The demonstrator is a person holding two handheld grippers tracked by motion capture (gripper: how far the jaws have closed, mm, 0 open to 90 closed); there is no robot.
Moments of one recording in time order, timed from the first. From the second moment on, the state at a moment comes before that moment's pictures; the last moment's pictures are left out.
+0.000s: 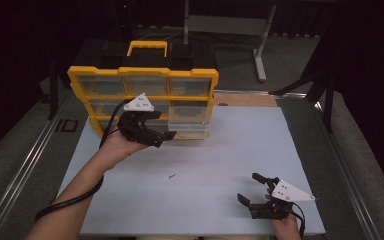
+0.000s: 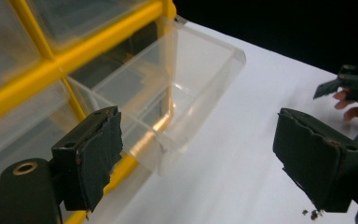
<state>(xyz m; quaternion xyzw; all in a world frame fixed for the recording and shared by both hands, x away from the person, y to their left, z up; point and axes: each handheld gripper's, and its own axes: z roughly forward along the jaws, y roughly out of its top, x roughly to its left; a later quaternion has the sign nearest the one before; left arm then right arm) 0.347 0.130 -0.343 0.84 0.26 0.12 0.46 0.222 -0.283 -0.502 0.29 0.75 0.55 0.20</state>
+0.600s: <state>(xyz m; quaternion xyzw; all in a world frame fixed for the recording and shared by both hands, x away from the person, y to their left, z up) 0.318 0.138 -0.394 0.85 0.26 0.09 0.46 0.222 -0.282 -0.502 0.29 0.76 0.55 0.20</state>
